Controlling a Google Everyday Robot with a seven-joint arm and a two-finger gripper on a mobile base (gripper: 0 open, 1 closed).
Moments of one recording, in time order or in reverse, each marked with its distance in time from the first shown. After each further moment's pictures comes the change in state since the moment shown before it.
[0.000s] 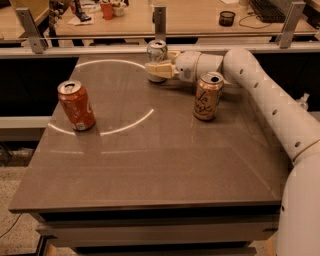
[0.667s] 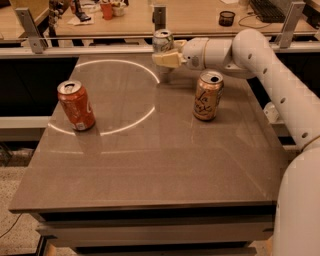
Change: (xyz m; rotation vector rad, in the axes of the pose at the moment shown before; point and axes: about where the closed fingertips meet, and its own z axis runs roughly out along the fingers) arm -0.026 -0.015 -0.021 0.026 0.076 -0.049
